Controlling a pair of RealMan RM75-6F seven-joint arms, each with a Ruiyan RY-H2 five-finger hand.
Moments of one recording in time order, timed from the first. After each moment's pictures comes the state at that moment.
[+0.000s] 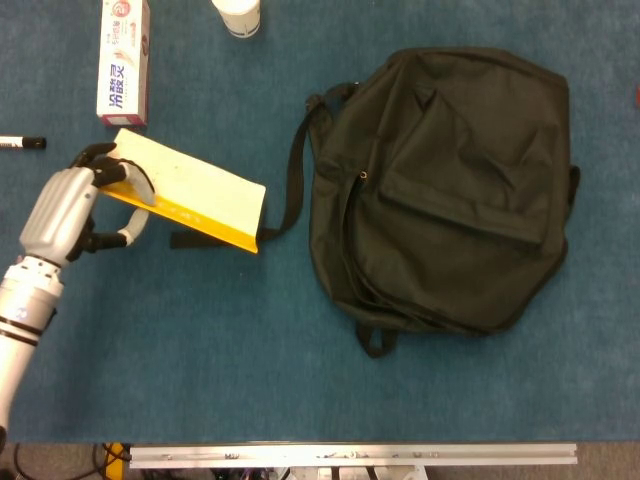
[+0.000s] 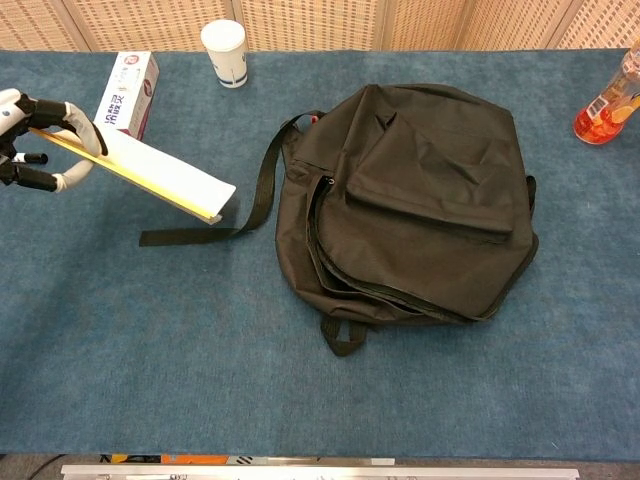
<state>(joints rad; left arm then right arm) -0.38 -1.27 -0.08 -1.58 1.48 1.19 -0.48 0.10 -0.80 -0.01 -1.83 -1.61 1.38 0.22</state>
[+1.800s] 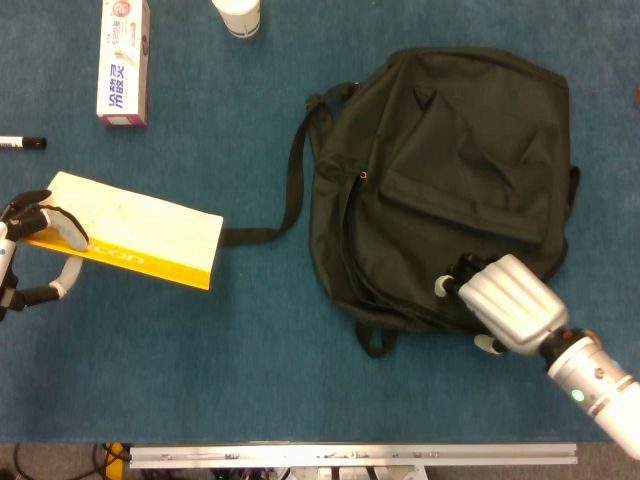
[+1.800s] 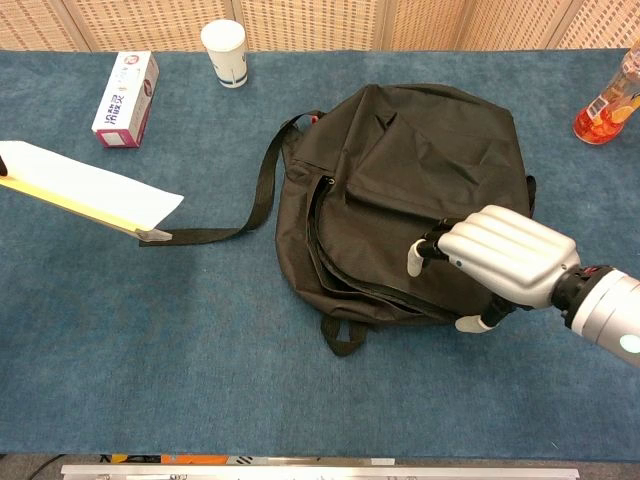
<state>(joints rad) -0.21 -1.09 0.03 -1.68 1.61 1.40 -0.64 0.40 -1.34 -0.05 -1.98 -1.35 0.96 -0.78</state>
